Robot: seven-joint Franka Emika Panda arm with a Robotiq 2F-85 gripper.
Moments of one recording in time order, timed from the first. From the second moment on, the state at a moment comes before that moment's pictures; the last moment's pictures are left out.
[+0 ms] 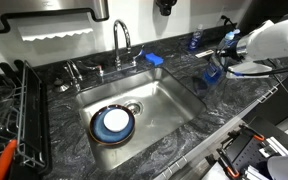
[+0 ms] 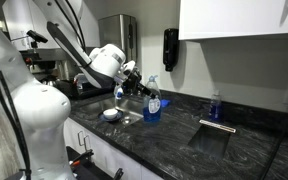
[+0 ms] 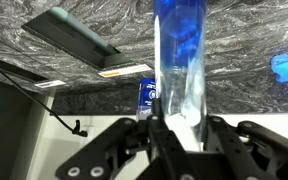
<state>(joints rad) 0.03 -0.44 -0.11 -2.79 -1.64 2.61 1.90</state>
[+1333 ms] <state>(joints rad) 0.03 -0.34 -0.20 -2.78 -1.84 2.73 1.91</state>
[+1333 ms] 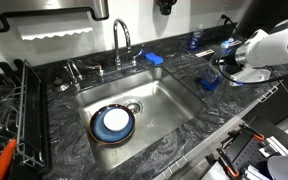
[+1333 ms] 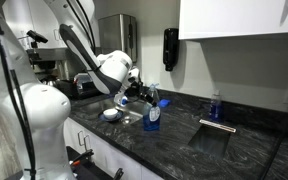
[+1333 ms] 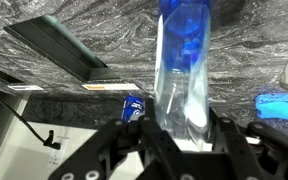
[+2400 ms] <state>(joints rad) 0.15 -0.35 -0.37 -2.77 -0.99 2.72 1.27</state>
